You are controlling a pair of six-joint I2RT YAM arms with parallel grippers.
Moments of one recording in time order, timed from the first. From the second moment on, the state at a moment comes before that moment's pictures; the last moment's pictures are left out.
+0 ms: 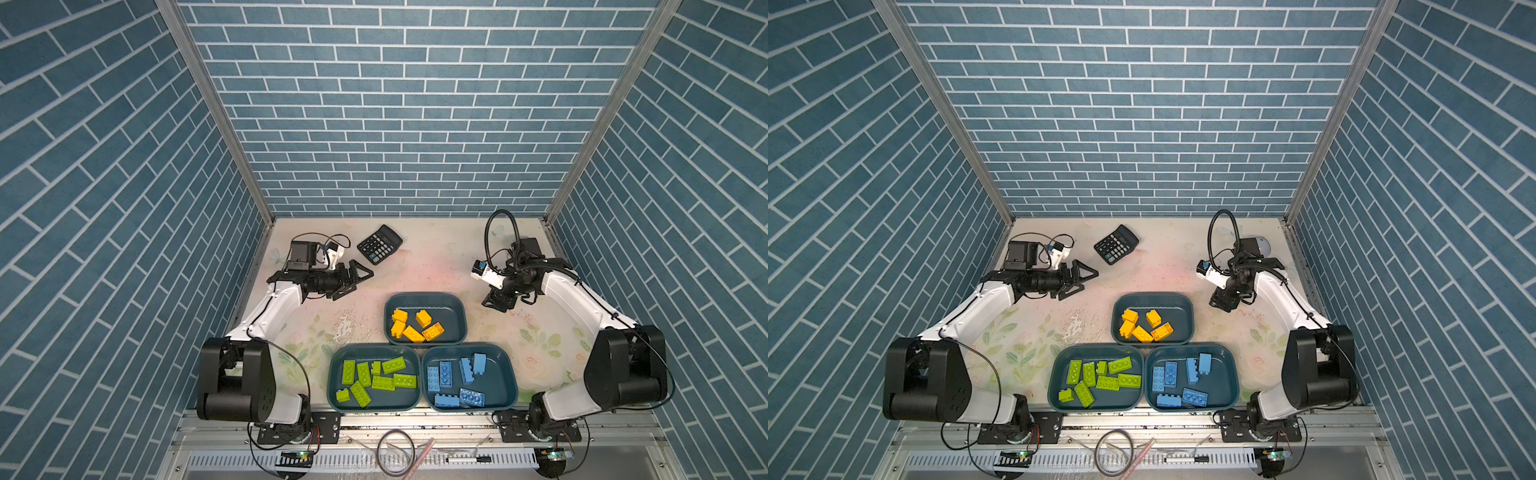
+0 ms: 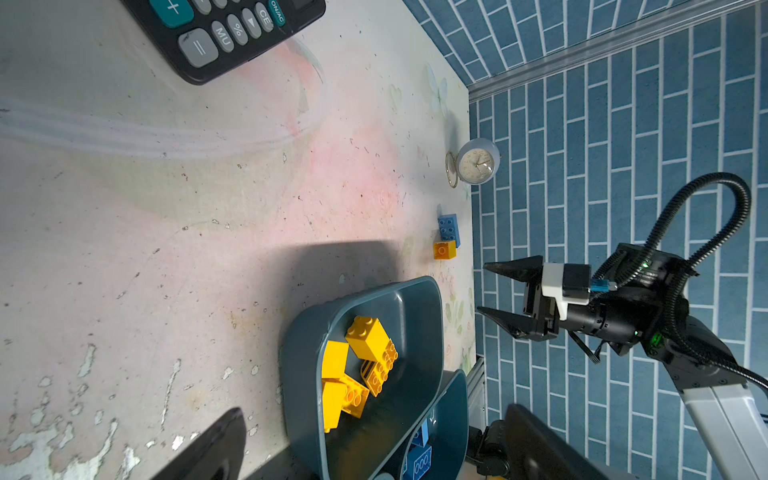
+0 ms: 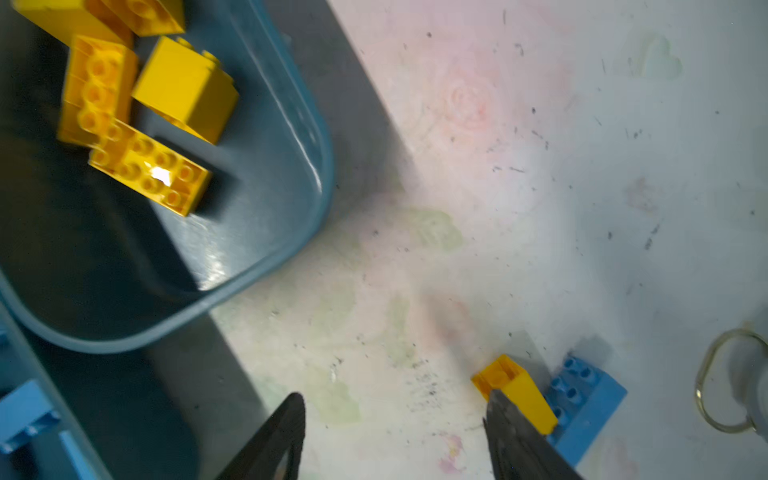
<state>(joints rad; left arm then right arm) -0.06 1.43 0.98 -0.43 0.86 -0.50 0.16 1.52 1.13 -0.84 -0.31 -0.95</state>
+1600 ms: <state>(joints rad) -0.06 1.45 0.98 -0.43 0.87 -0.48 0.24 1.52 1.20 -0.80 -0.30 -1.02</state>
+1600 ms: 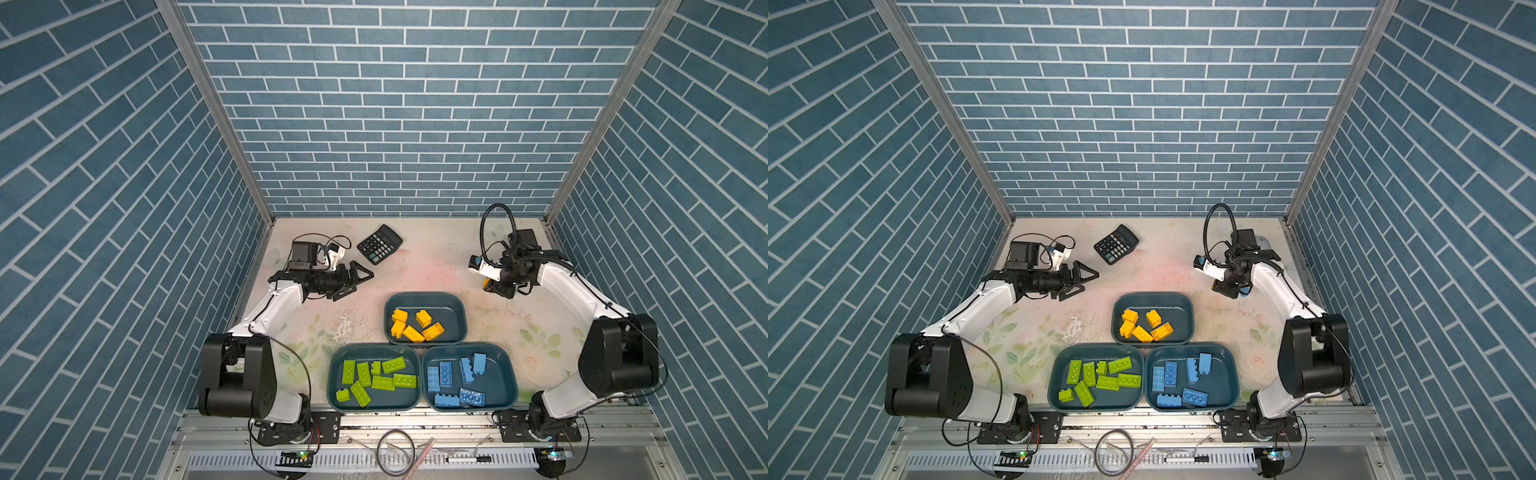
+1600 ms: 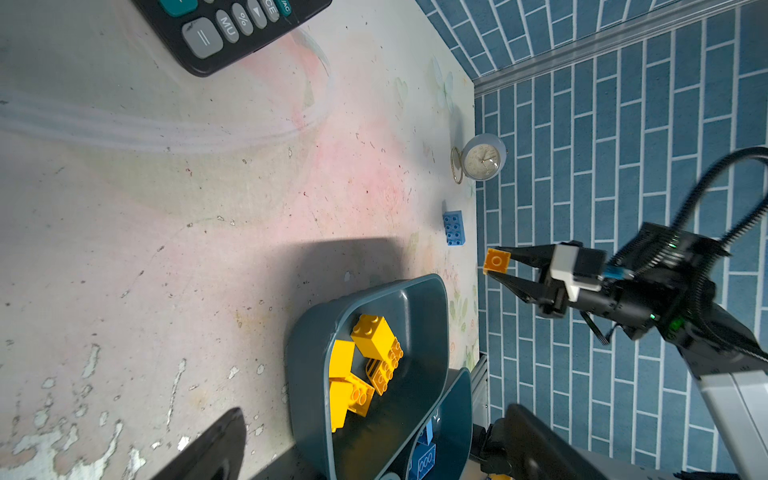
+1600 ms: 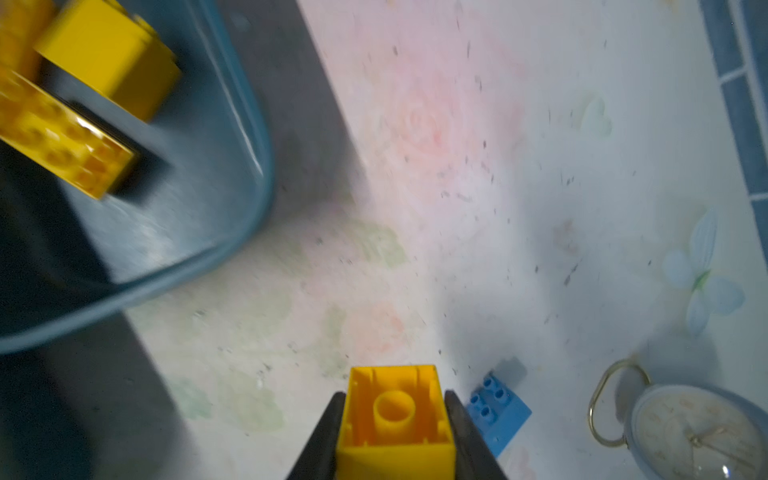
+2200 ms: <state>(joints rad) -0.06 1.45 0.97 -0.42 0.87 -0.49 0.61 1.68 1.14 -0.68 -0.33 -0.81</state>
